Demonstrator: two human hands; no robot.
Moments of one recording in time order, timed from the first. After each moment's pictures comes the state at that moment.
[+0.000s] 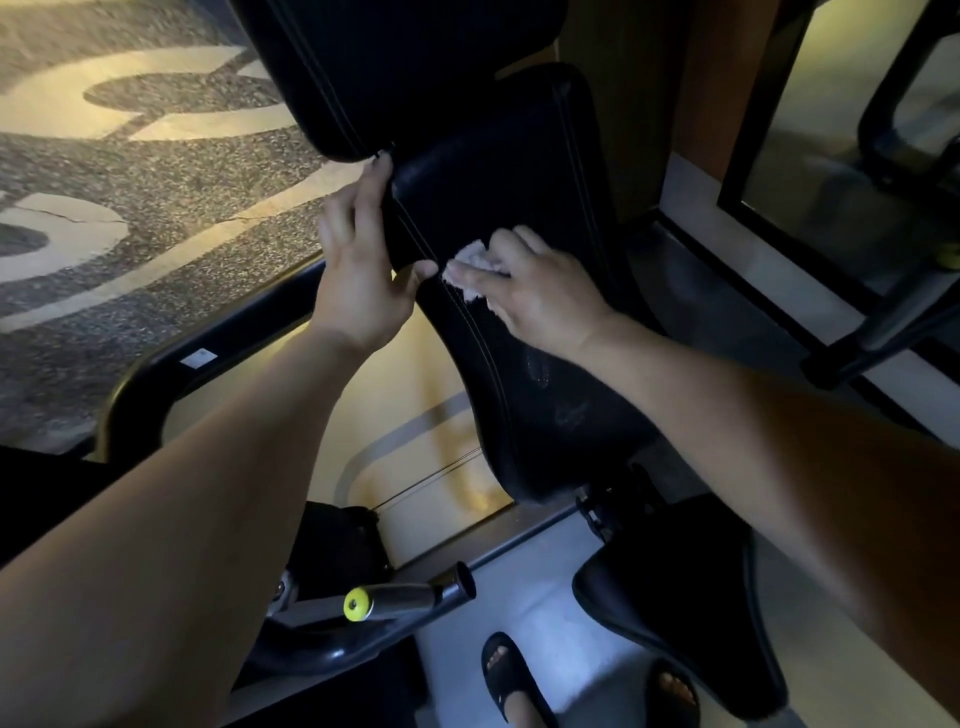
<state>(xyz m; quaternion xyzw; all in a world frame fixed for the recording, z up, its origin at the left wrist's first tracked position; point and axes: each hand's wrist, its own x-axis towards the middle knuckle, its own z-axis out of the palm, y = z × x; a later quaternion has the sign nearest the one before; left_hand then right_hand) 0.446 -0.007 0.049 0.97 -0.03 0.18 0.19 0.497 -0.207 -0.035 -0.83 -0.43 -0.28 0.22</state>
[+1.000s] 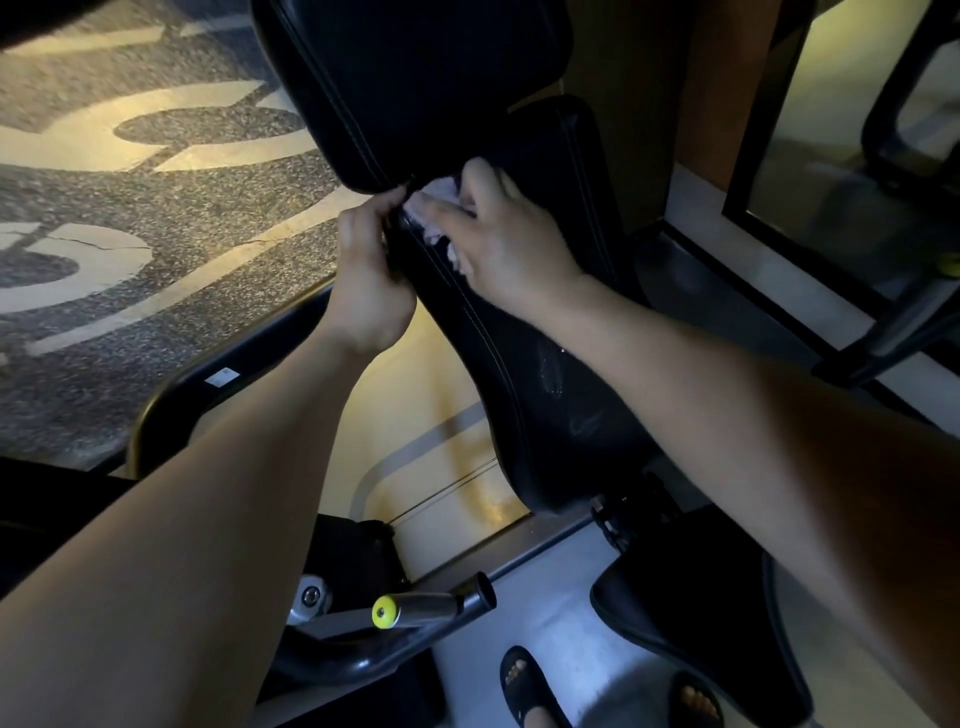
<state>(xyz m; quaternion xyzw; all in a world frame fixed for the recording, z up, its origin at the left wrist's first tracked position) 0.450 0.001 0.074 0.94 -0.01 0.14 0.32 0.507 -0.170 0.042 -0.85 -0.35 -0.27 0.28</state>
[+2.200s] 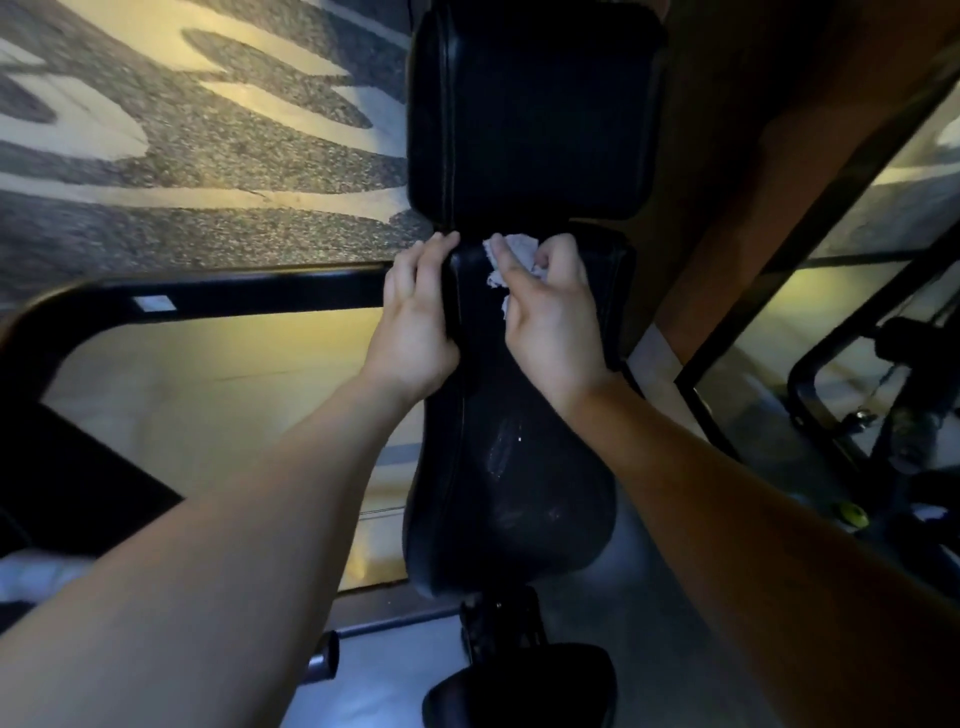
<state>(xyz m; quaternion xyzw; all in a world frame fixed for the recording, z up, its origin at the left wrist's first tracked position) 0.451 -0.041 0.038 0.90 0.08 0.25 0.34 0.527 -0.187 0.047 -0.84 -0.37 -0.29 0.27</state>
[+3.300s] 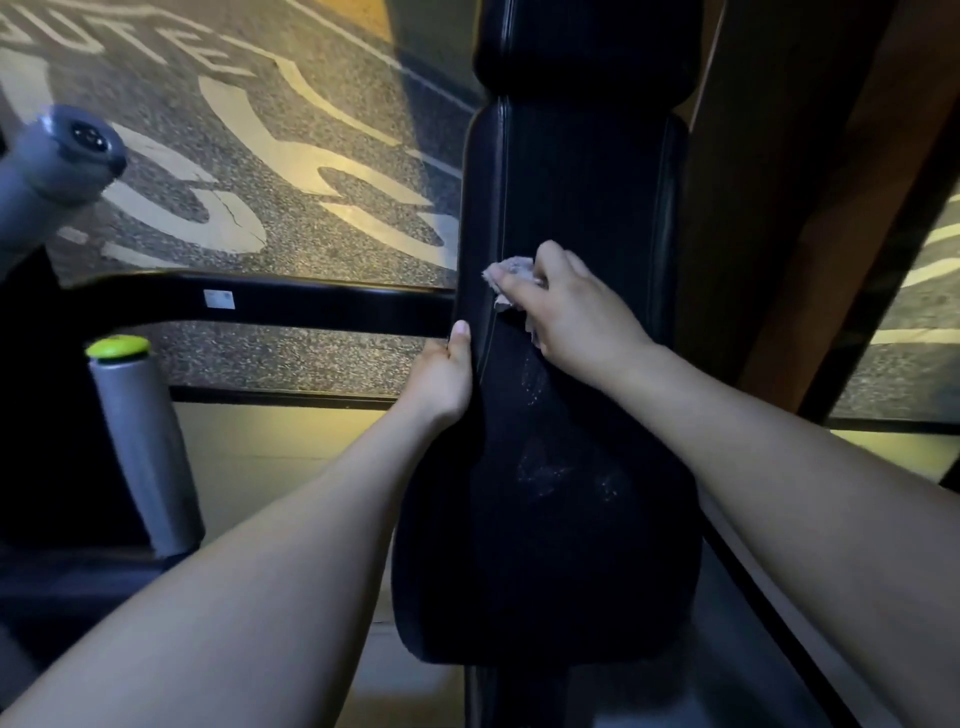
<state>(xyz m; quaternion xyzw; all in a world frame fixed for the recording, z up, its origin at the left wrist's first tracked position) 0.405 -0.090 -0.189 0.80 0.27 0.26 0.47 0.500 -0.227 -0.123 -0.74 -0.55 -0.38 0.09</state>
